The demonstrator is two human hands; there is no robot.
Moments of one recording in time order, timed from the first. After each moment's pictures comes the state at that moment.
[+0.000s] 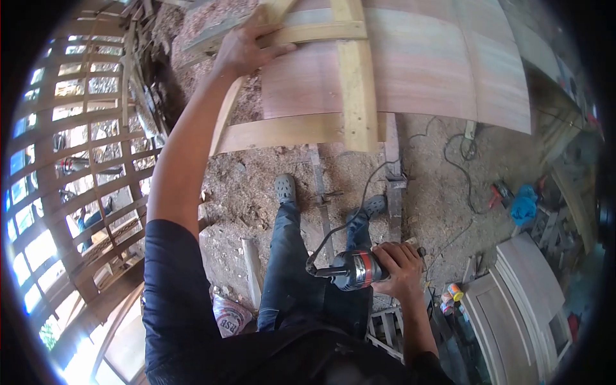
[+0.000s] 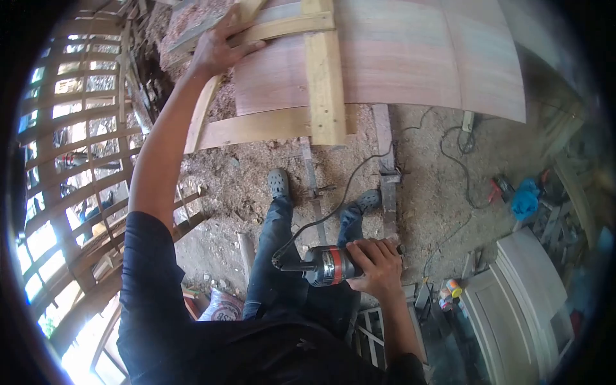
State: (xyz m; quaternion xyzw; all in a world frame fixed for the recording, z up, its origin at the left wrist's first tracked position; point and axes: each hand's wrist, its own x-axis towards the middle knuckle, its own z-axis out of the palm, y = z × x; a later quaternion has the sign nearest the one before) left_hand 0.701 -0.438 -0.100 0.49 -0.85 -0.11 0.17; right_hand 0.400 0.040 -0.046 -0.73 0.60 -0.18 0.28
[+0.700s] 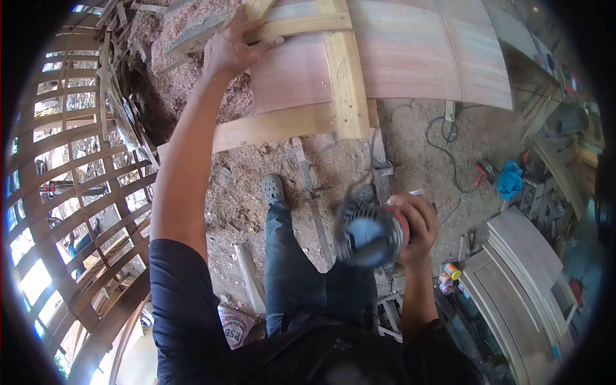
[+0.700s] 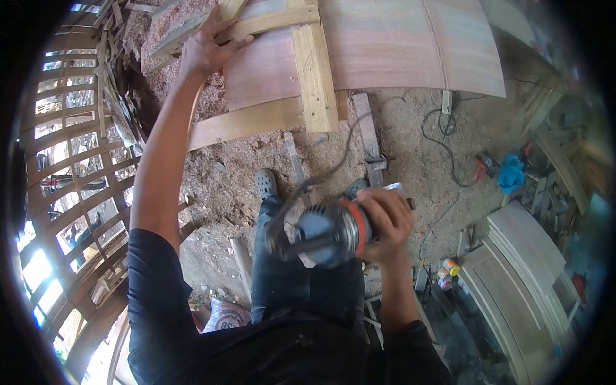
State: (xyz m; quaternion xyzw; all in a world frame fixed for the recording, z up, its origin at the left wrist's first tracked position) left_hand 0.696 -0.421 -0.098 0.53 -0.82 -0.10 0.21; right_hand 0.421 -0.035 -0.030 -0.68 0.60 -0.40 0.14
